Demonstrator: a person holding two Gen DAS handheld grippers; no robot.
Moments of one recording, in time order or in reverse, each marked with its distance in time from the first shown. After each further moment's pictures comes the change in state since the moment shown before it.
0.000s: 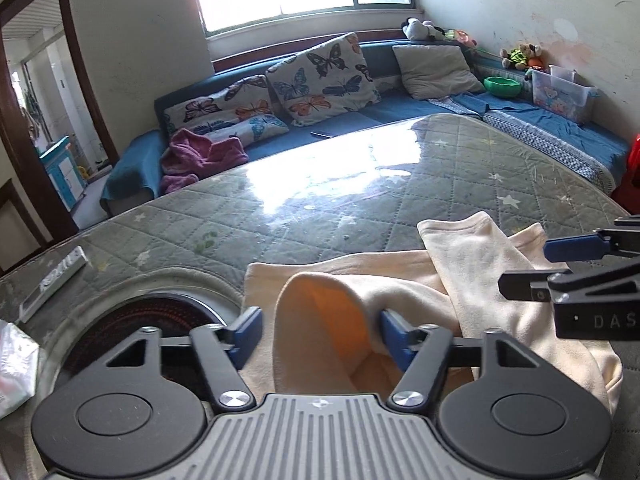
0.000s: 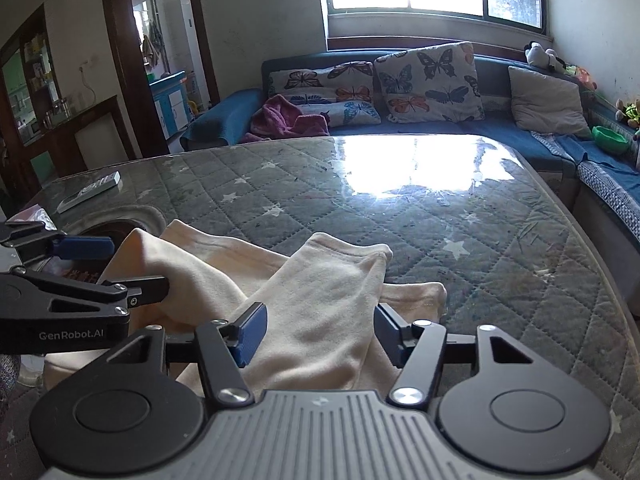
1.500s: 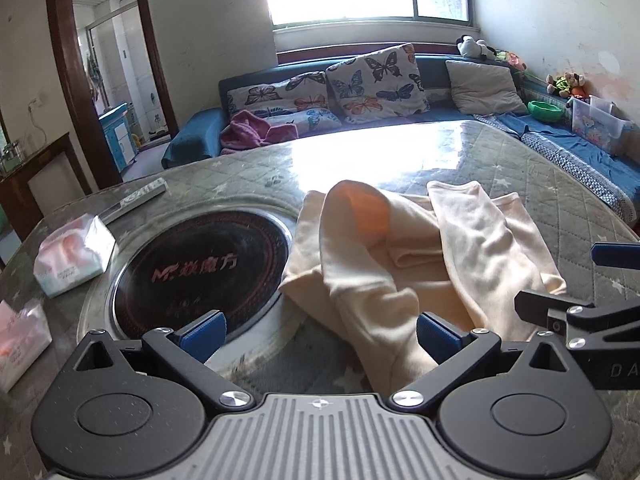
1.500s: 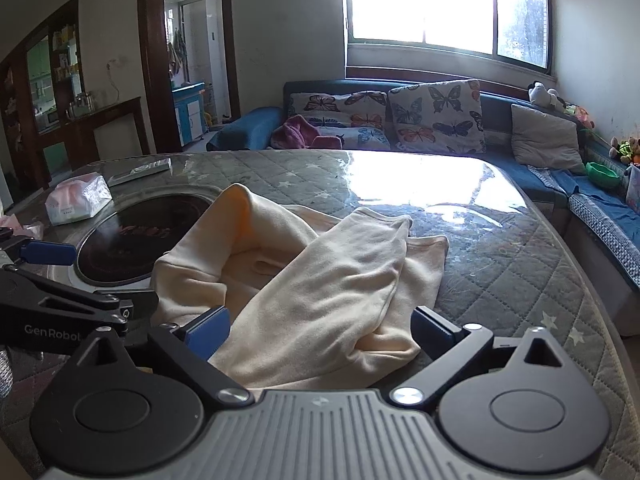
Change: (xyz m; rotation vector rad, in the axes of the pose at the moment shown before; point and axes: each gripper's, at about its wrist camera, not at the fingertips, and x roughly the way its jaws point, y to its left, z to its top) left arm -0.112 -0.011 -0.074 -0.146 -0.008 0.129; right arm -0.101 0.054 -0.070 -0.088 -0.090 -0.023
